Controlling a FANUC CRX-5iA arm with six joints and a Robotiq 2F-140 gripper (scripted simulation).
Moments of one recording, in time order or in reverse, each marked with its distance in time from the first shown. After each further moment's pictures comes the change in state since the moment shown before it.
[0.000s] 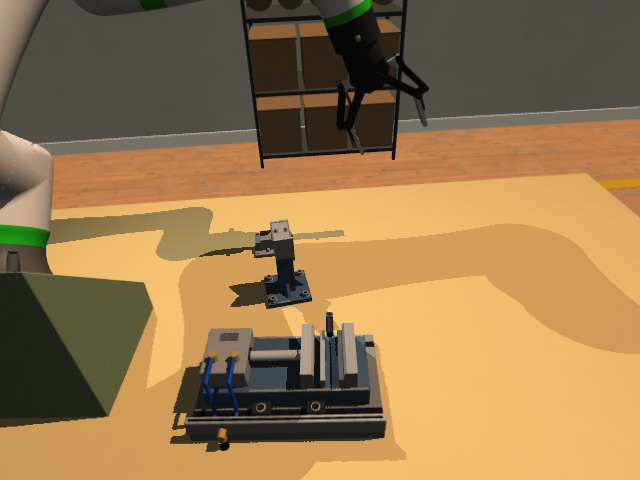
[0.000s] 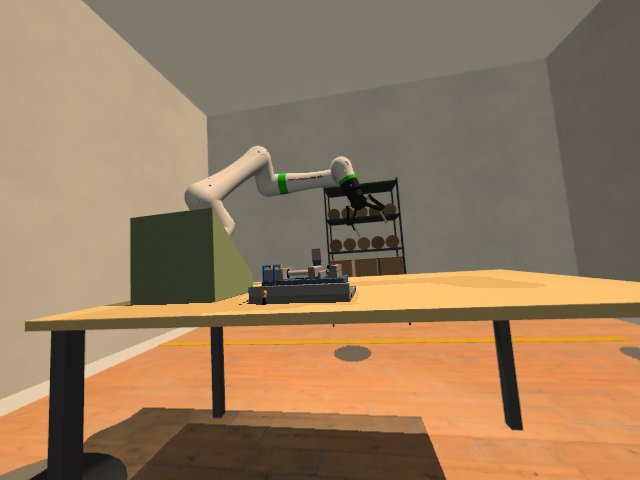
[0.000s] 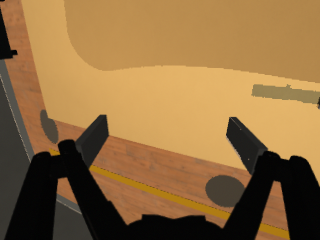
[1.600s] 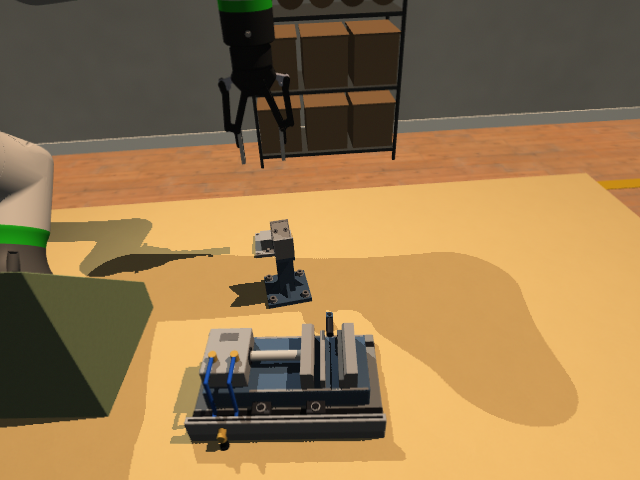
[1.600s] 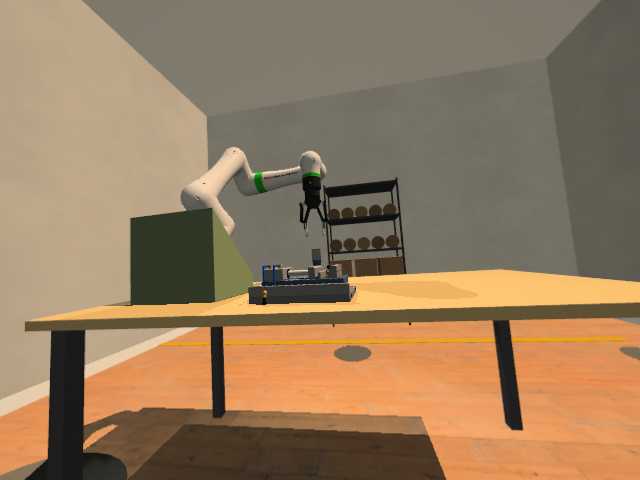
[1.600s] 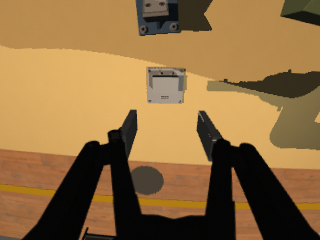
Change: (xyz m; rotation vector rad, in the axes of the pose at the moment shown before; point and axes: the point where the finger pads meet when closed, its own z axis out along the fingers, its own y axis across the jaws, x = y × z) arm 0.035 0.259 -0.113 -0.389 -0.008 -0.041
